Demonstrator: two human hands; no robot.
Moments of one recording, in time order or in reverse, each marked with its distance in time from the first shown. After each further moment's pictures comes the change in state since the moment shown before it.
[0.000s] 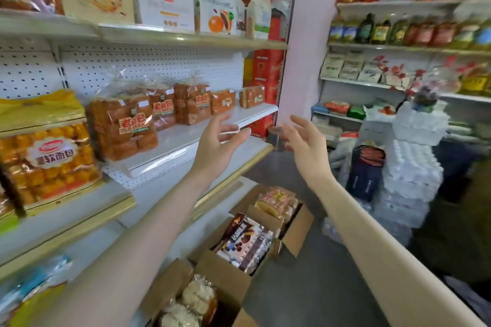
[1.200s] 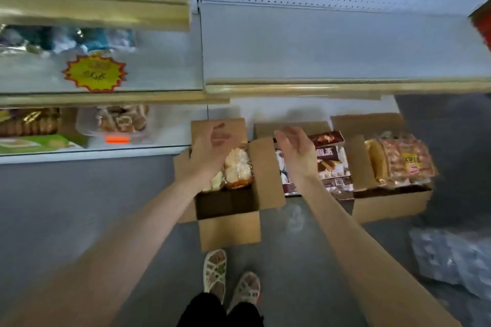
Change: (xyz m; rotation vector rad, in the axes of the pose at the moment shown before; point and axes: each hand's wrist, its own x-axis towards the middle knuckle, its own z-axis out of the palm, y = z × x) left_hand 0.000 -0.423 0.011 0.104 0.726 -0.912; right_hand 0.044 0.425 0.244 -0.145 -0.979 0.527
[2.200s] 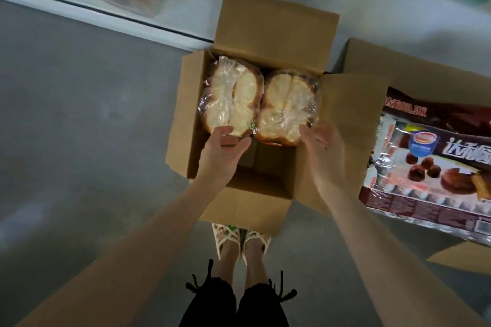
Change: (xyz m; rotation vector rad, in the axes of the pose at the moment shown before) left_hand 0.155 -0.381 0.105 -0.060 0.205 -0.566; right_hand 0.194 0.333 0.162 -0.206 -0.292 0.336
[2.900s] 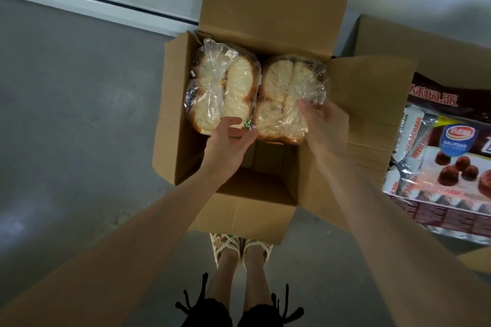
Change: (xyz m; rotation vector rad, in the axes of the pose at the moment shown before) left_hand 0.046 -0.008 0.028 0.090 -0.061 0.031; right_hand 0.065 0.006 0.026 0.020 0.051 -0.011
